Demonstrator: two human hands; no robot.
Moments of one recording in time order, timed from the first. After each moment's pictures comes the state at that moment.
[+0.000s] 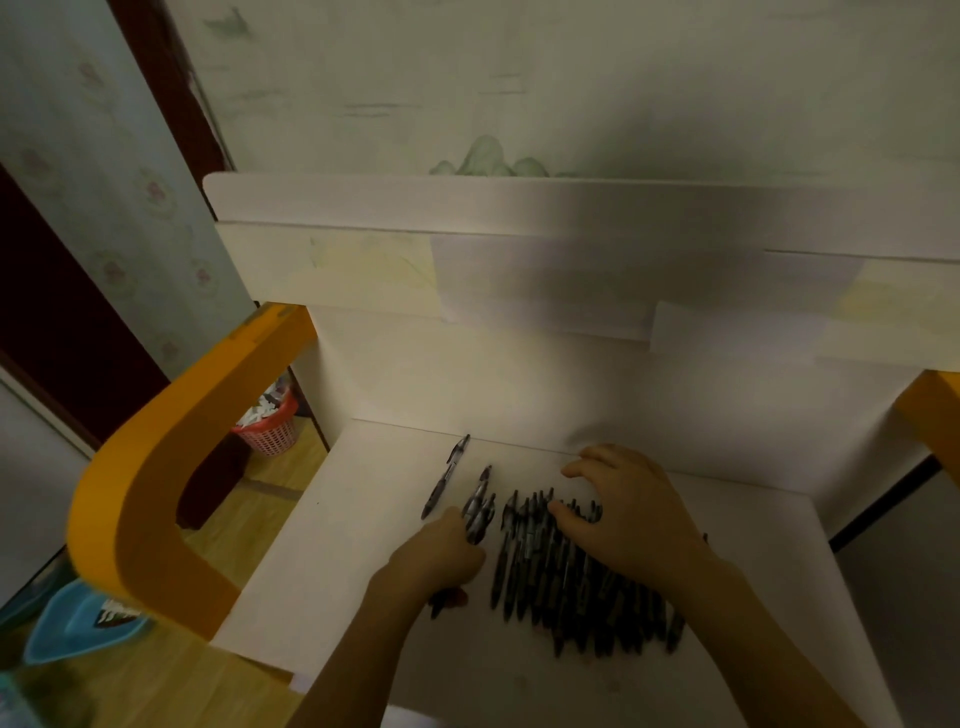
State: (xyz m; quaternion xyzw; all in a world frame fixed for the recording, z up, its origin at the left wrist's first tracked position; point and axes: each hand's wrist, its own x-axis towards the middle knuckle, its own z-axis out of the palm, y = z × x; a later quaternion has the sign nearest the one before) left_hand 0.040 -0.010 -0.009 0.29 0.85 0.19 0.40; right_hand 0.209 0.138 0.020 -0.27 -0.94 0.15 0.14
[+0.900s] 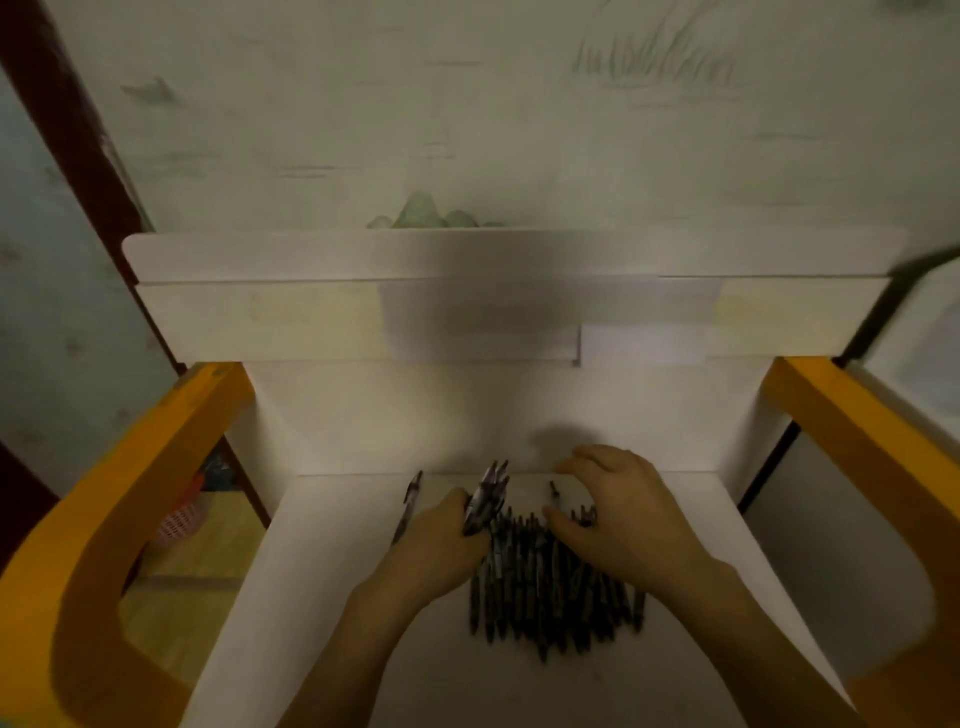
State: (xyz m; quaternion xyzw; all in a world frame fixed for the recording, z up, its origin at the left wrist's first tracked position) left_hand 0.044 -0.001 0.039 0.49 0.77 0.25 0.31; right_hand 0.236 0.104 0.064 -0.36 -0.91 0.08 0.17
